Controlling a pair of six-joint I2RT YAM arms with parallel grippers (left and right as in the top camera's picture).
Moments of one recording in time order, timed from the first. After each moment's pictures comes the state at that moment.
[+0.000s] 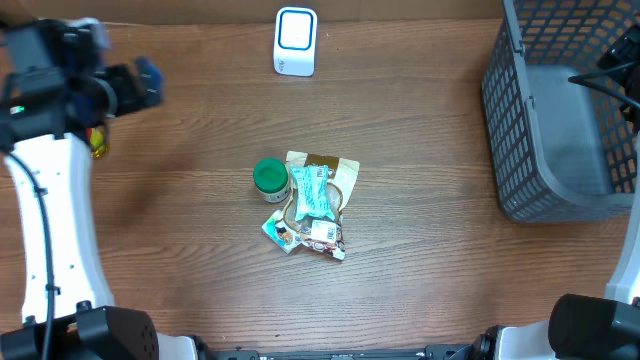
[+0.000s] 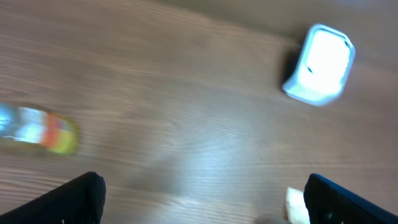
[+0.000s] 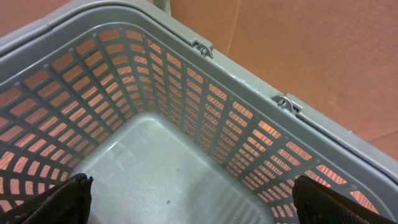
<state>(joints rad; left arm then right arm) 0.23 1.61 1.66 -0.92 0.21 -0.08 -0.31 1.63 1.85 -0.98 0.44 0.36</state>
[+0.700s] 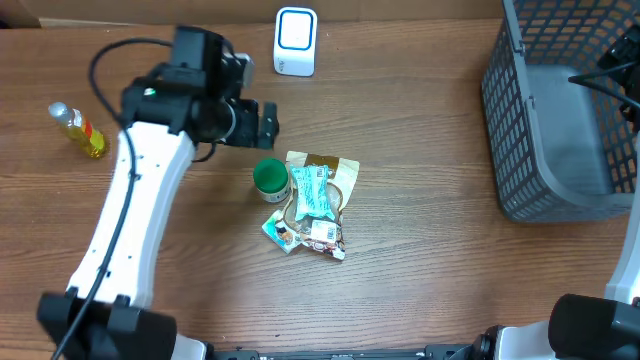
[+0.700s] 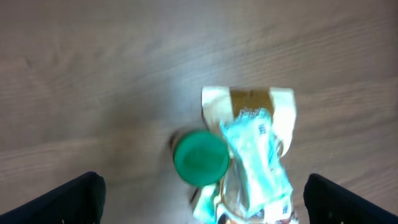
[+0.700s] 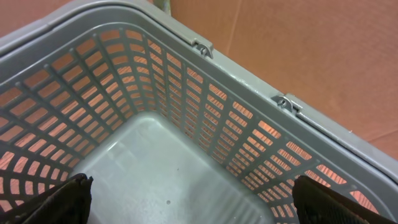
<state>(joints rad) -0.20 1.67 1.66 -1.16 0.14 -0.11 -0.31 1.63 1.85 -0.98 0.44 0.36</state>
